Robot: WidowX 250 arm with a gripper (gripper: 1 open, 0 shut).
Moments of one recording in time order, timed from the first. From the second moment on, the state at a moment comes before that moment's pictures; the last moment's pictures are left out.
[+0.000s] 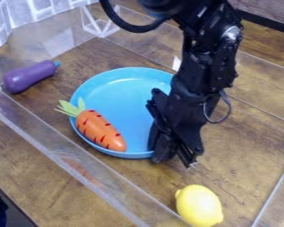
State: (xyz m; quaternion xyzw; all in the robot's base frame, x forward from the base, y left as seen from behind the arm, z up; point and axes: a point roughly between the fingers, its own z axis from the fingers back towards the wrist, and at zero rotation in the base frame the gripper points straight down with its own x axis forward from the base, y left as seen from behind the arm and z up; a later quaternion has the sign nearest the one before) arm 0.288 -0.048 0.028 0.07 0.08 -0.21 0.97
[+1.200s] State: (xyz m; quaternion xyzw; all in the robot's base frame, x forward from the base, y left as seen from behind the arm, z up) arm 0.282 -0.036 0.054 0.07 0.06 -0.19 0.98
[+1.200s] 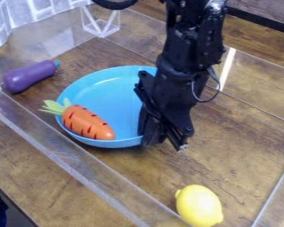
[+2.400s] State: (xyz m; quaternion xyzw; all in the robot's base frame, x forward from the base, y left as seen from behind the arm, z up) arm 0.277 -0.033 0.055 0.05 0.04 -0.19 0.98
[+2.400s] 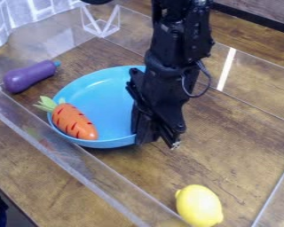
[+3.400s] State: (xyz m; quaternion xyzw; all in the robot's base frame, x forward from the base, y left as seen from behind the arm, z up) arm 0.279 -0.038 0.056 0.04 0.02 -0.19 0.98
